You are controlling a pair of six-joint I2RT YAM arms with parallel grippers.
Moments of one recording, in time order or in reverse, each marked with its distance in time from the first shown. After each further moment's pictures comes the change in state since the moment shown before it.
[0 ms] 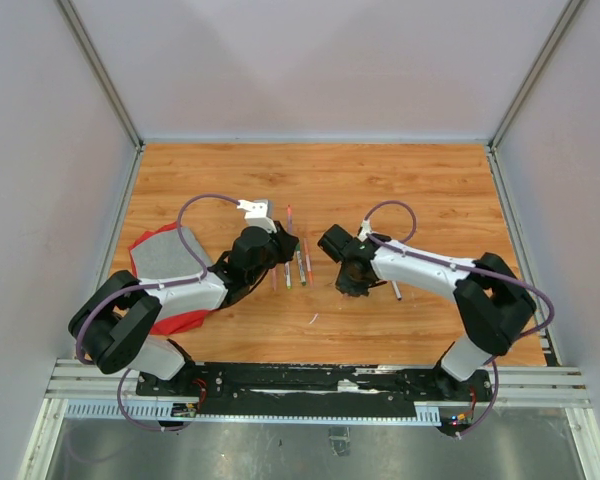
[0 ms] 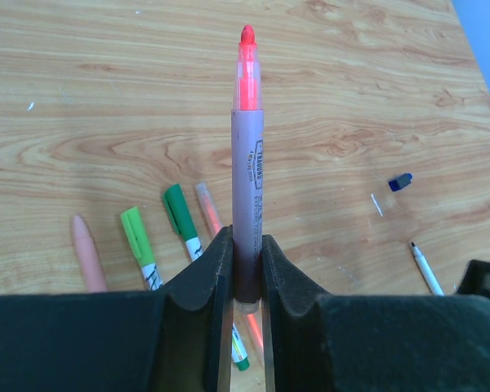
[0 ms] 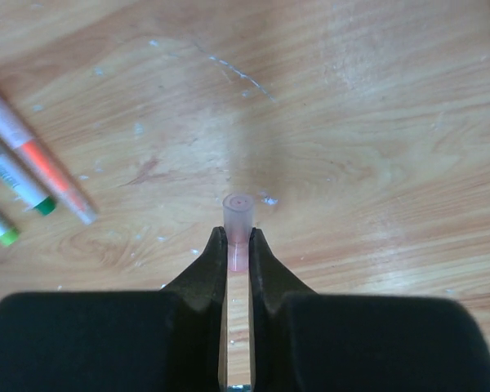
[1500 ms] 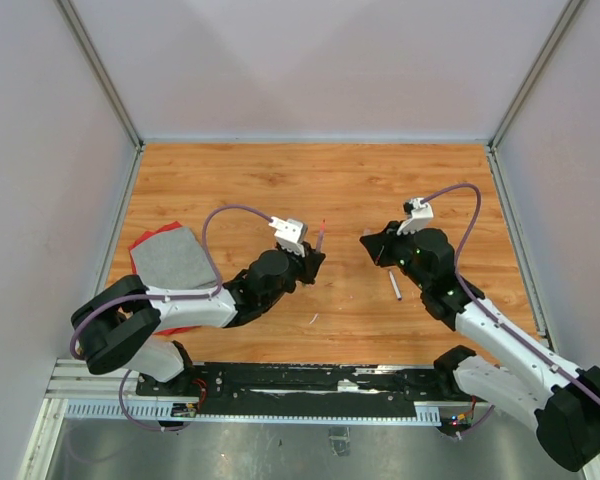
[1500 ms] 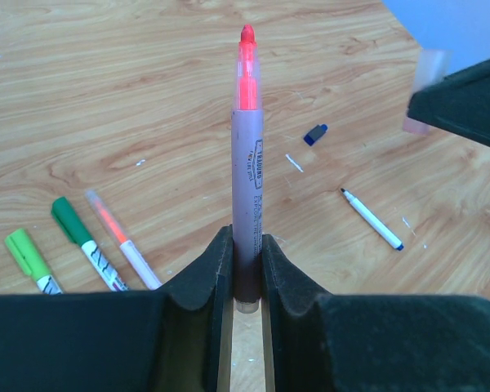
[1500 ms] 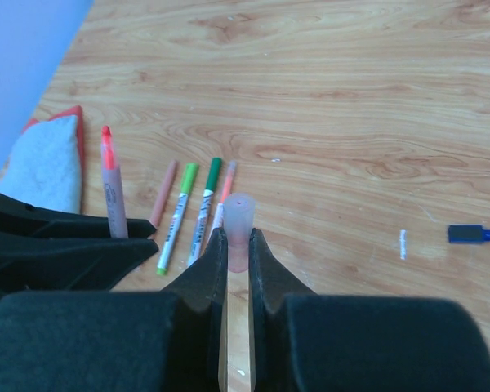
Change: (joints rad) left arm -0.251 -0.010 -0.016 0.133 -0.075 0.192; right arm -0.286 -0.748 -0.489 0.847 -0.239 -0.745
